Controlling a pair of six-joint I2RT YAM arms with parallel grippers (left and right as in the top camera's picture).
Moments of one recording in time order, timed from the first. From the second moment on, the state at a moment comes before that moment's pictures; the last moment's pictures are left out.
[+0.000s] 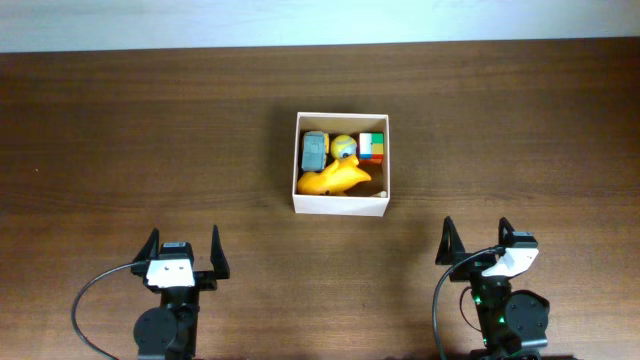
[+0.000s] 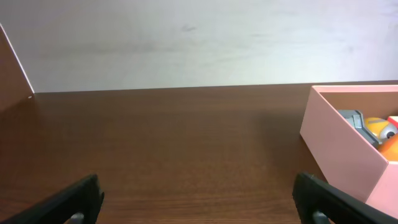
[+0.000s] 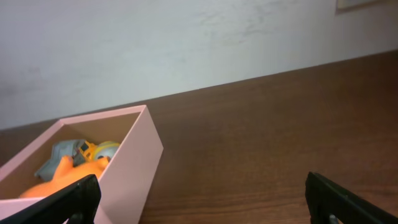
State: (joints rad) left arm -0.04 0.01 0.02 -0.08 -0.08 0.03; right arm 0.07 0.01 0.01 -0.07 0.02 0.23
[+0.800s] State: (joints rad) left arm -0.04 0.01 0.02 -0.08 -0.08 0.03; right arm 0.07 0.01 0.01 -0.08 0.00 -0.01
